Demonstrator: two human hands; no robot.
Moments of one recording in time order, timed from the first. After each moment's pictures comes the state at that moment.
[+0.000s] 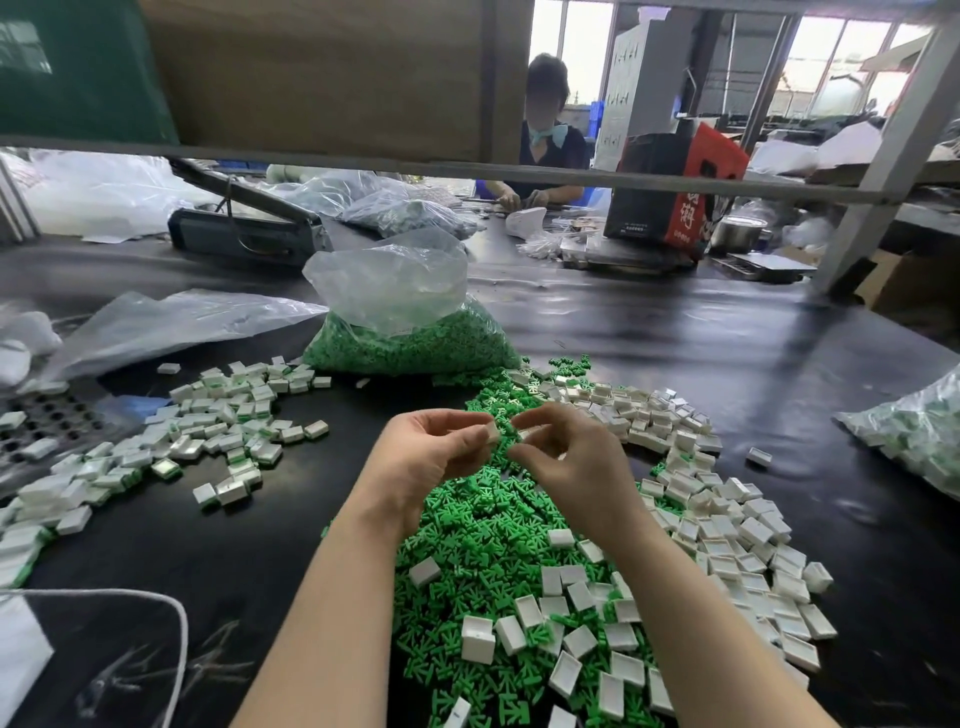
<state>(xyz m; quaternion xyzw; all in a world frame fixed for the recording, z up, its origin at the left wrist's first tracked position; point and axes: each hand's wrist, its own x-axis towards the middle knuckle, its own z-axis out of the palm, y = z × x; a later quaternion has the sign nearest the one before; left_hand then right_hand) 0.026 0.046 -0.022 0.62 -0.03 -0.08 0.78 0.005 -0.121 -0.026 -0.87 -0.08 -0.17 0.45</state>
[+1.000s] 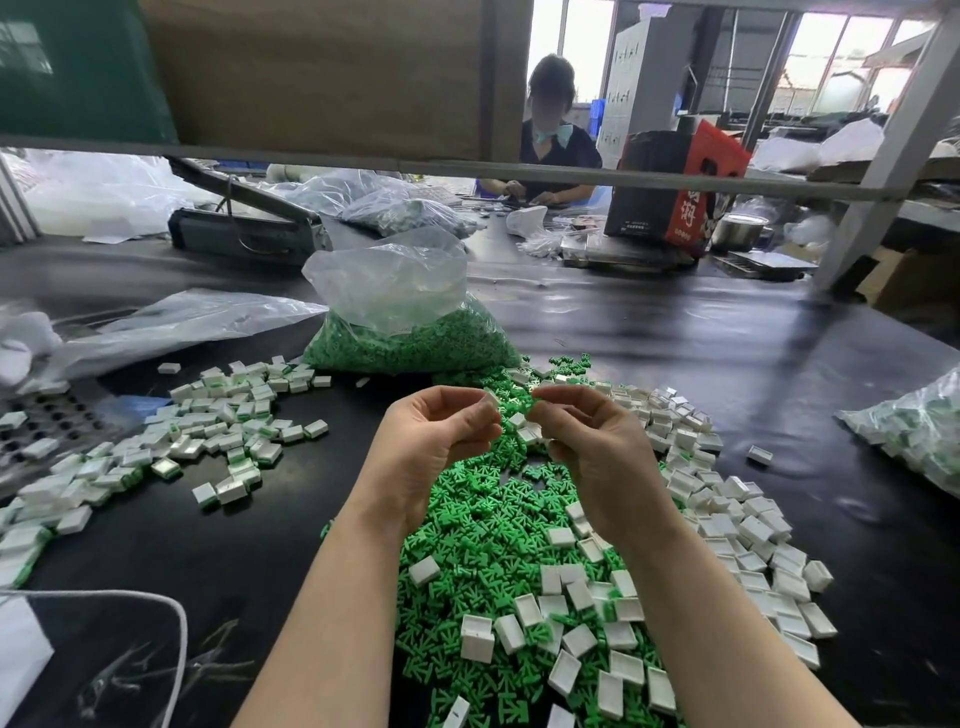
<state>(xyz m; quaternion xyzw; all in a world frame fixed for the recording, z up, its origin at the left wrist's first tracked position) 0.019 0.042 -0.007 0.58 -0.05 -0.04 0.81 0.000 -0.123 -0.010 -0.61 -0.05 -0.08 0.78</state>
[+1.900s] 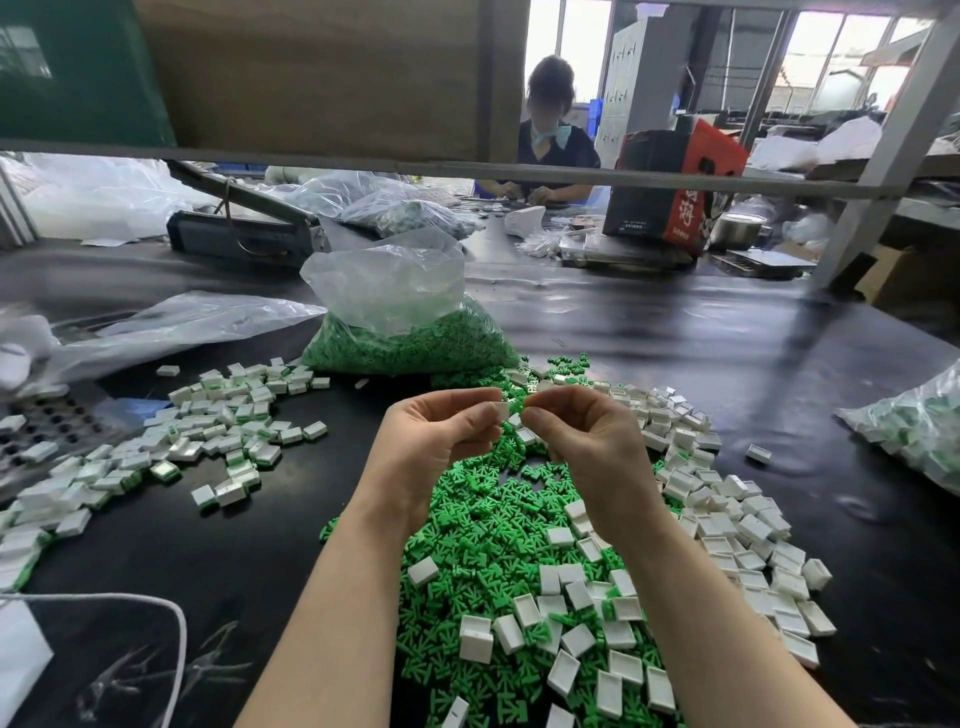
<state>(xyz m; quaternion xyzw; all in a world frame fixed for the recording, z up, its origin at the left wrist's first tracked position) 0.015 0.040 -0.005 0.59 -0.07 -0.04 0.80 0.005 -0.123 -0.015 -0.68 -0.10 -0.16 0.70</state>
